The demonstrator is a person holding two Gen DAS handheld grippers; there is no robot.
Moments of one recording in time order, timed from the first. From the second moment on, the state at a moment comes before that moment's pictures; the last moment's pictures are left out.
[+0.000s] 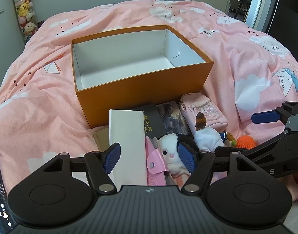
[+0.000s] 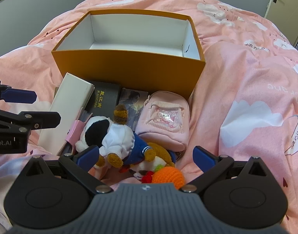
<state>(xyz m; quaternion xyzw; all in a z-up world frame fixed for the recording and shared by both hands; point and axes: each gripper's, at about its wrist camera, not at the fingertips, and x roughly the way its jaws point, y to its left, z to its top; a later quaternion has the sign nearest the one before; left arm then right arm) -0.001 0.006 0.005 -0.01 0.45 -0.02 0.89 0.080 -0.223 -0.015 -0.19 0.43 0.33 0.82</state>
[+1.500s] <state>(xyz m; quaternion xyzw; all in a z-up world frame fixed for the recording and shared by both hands) 0.038 0.080 -0.060 -0.14 0.53 0.01 0.84 0.128 -0.139 -0.023 -0.17 0.48 0.45 0.73</state>
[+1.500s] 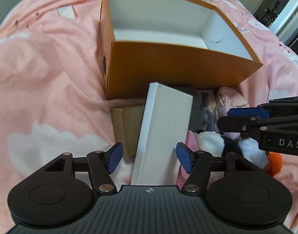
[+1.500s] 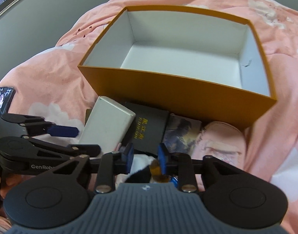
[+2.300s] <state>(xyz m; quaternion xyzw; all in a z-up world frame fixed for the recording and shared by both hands) 0.030 0.089 -0.058 -0.19 0.55 -0.01 0.82 0.130 -0.086 -0.059 -0.16 0.50 0.52 0.67</state>
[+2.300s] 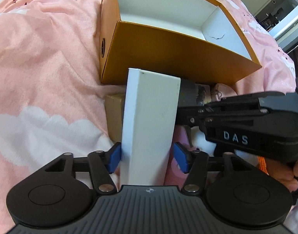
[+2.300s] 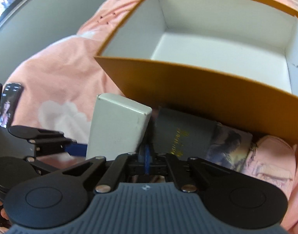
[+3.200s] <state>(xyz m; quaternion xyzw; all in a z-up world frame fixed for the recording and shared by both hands) 0.013 0.095 0.002 -0.04 0.49 0.15 0.86 0.115 -0.064 -0.053 -0.16 0.51 0.53 0.66</state>
